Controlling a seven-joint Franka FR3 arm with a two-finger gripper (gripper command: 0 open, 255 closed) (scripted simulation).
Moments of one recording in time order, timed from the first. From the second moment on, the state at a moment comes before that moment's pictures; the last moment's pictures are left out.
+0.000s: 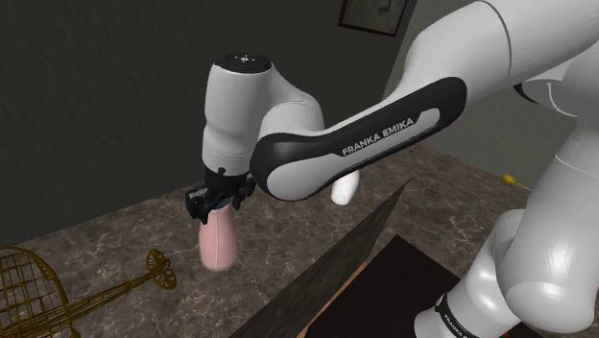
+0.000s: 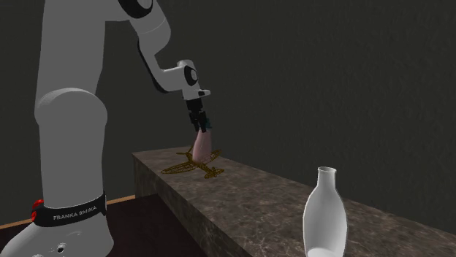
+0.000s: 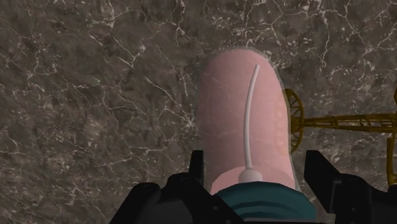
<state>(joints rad) 0.21 0.12 0.45 -2.07 -0.29 2.33 0.86</state>
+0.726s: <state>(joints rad) 0.23 0.21 0.43 -2.12 -0.38 2.45 0.94</state>
